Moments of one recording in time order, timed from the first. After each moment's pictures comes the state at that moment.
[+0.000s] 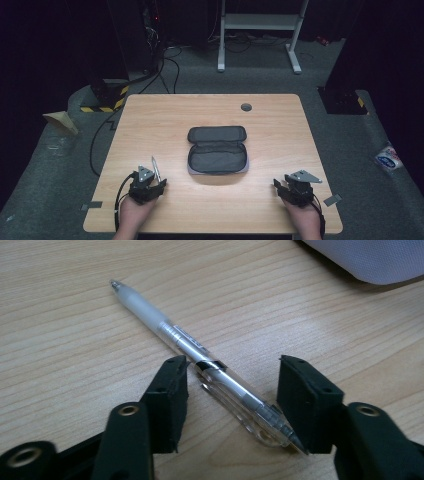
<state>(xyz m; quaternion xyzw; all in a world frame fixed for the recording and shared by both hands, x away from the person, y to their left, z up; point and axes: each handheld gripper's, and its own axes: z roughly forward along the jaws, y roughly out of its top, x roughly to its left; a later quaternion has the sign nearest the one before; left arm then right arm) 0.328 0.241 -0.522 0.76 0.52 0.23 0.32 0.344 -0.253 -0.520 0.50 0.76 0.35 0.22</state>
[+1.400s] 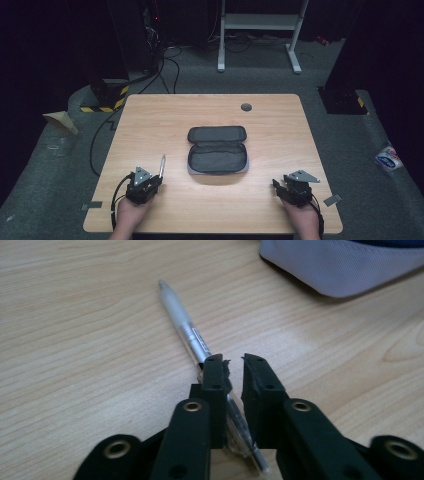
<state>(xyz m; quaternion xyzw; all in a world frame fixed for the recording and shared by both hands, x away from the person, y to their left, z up) 0.321 0.248 -0.515 0.76 0.49 0.23 0.36 0.345 -0.249 -0.522 0.50 0.76 0.34 0.22</state>
